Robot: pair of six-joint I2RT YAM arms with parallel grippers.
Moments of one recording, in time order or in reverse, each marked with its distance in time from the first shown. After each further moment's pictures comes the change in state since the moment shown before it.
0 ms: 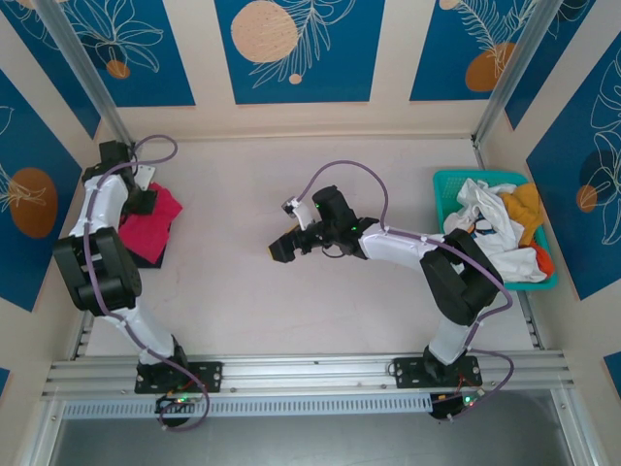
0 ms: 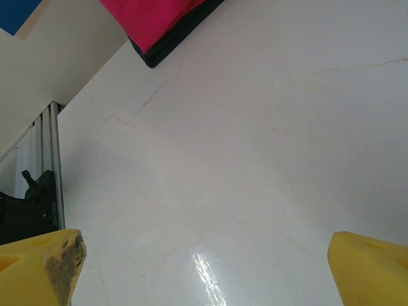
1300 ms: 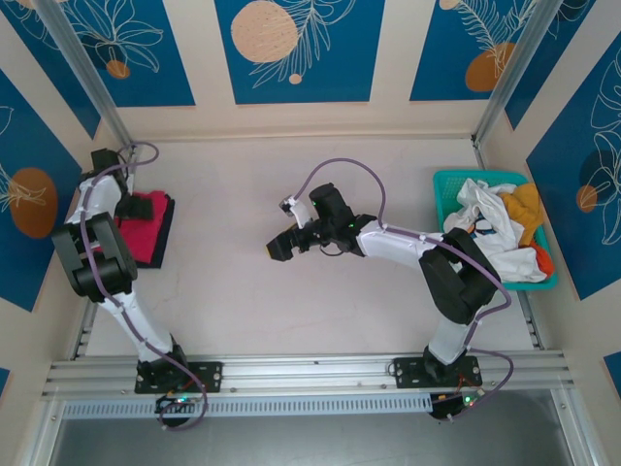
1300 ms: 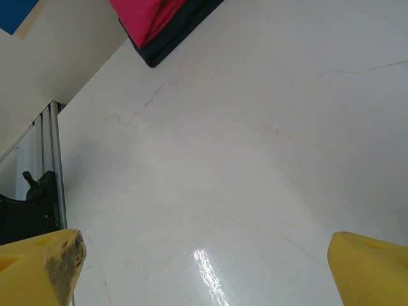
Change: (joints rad) left arm 0.075 0.137 0.042 0.051 -0.139 -0.218; right arm 0.006 0.014 0.043 -0.045 0.005 0.000
